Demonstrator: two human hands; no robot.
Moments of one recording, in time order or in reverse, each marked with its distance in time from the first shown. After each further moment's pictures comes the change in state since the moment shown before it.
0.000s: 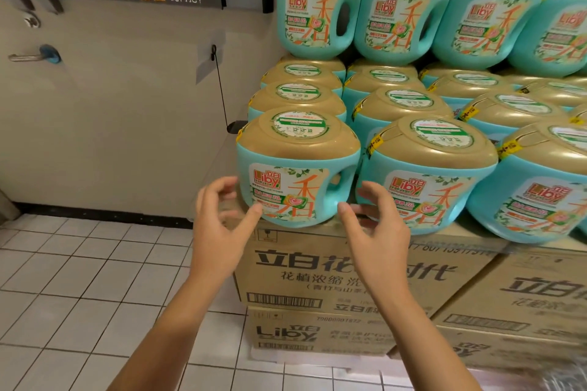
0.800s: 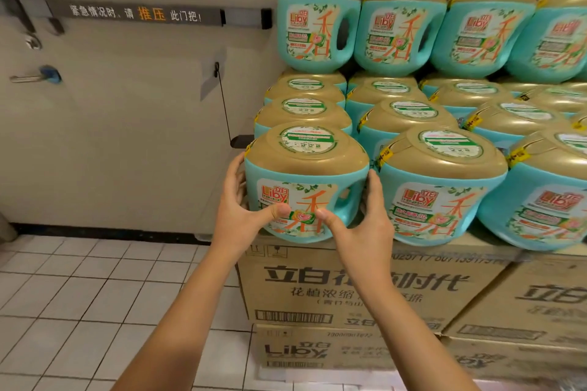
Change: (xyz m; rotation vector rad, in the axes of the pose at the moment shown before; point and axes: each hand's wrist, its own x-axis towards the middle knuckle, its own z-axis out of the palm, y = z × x) left_hand 0.054 -0.007 0.009 -0.227 -0.205 -0.013; right_hand 0.017 0.001 0.036 -0.016 -0.009 0.000
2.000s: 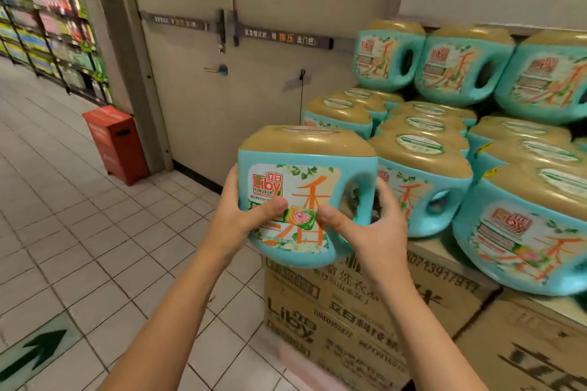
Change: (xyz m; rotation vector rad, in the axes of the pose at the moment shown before) left_hand -0.192 0.114 0.124 -0.015 0.431 -0.013; right_hand -0.028 0.003 -0.169 0.483 -0.538 -0.142
